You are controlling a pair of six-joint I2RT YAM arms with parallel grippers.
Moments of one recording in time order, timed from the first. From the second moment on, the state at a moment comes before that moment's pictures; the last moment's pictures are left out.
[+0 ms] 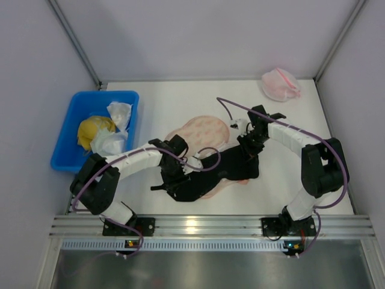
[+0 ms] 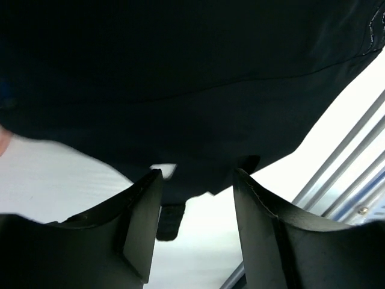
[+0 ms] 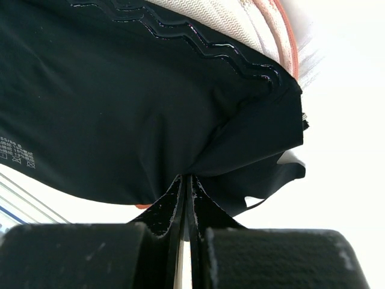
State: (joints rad) left arm -0.64 1.54 0.91 -0.83 0.29 0.52; right arm 0.35 1.66 1.12 -0.81 -0.32 -0.30
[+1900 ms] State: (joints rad) left arm -0.90 1.76 1.36 -0.96 0.16 0.50; right arm 0.35 1.70 1.20 -0.78 -0.36 -0.26
